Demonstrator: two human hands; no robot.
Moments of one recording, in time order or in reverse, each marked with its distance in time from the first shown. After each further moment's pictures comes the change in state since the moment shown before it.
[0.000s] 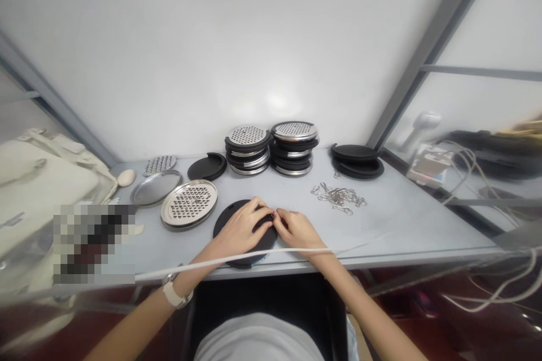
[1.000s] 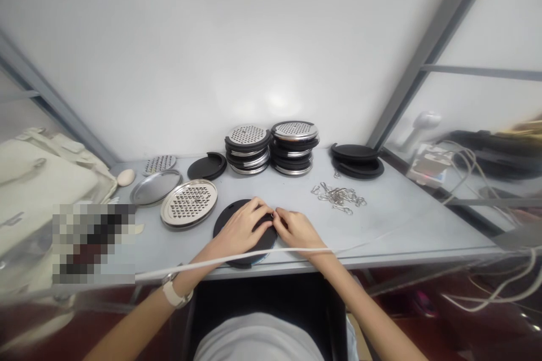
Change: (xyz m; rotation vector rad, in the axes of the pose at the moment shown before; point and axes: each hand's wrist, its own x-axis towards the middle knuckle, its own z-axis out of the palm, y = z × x) left_hand 0.001 -0.001 0.000 0.001 -0.014 0.001; right_hand 0.001 -0.002 -0.001 -0.018 0.000 -0.003
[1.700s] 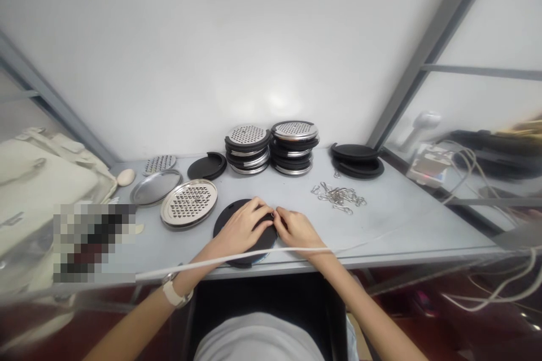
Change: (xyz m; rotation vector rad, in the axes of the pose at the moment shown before) left_hand 0.001 0.000 -0.001 0.001 -0.005 0.010; right_hand 0.000 0.002 0.002 -0.002 0.010 -0.004
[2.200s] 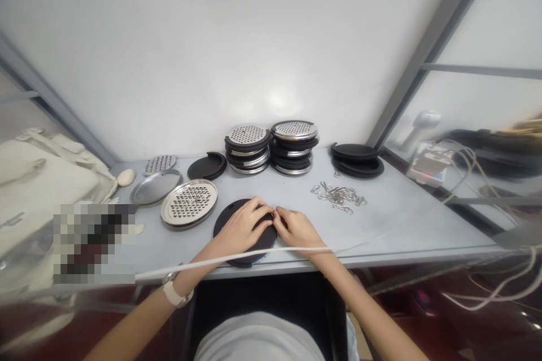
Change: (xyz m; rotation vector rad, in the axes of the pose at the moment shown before) left_hand -0.001 0.000 0.001 -0.006 0.015 0.002; right_hand 0.000 0.000 0.000 -0.019 0.005 -0.001
